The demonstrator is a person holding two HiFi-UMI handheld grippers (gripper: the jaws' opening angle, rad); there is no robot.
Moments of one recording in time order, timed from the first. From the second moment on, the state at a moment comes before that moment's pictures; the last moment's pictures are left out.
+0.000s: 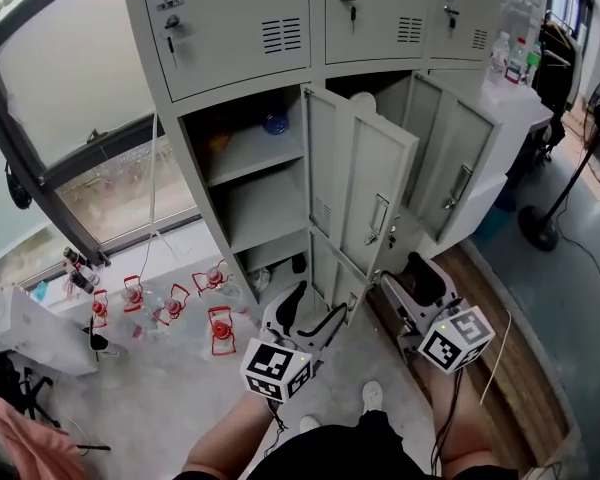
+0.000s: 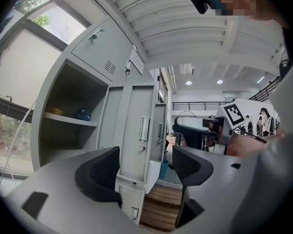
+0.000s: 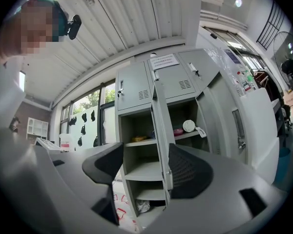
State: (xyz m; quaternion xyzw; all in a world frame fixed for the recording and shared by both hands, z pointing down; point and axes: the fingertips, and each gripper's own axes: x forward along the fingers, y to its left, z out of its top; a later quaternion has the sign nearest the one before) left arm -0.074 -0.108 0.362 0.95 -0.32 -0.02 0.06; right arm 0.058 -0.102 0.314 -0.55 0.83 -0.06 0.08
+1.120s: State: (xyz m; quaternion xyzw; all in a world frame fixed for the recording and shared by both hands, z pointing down) left arm 0.074 -0.204 0.348 0.91 -0.42 -0.01 0.03; right arm 0.171 -0.204 0.324 -0.42 0.90 -0.08 0.09
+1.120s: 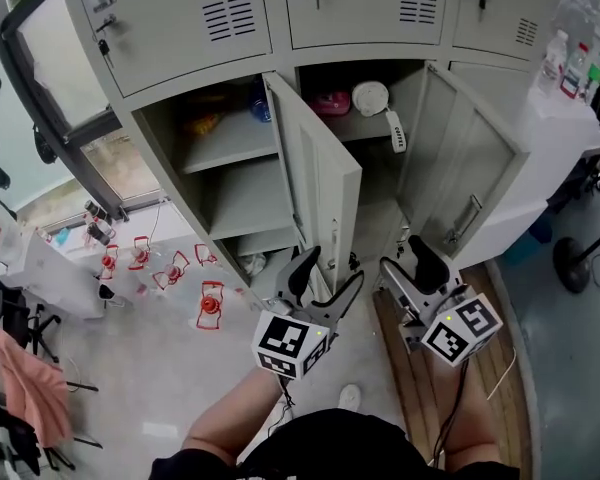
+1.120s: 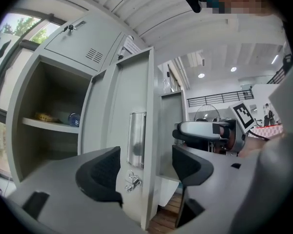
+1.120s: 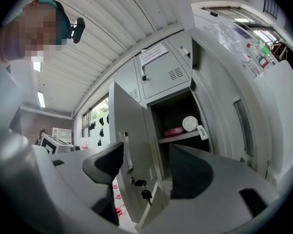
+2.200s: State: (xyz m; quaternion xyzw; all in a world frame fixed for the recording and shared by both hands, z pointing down) left arm 0.040 -0.204 0.345 0.84 -0.54 0.00 0.02; right arm 0.147 -0.220 0.308 -0.31 0.94 -0.08 0.11
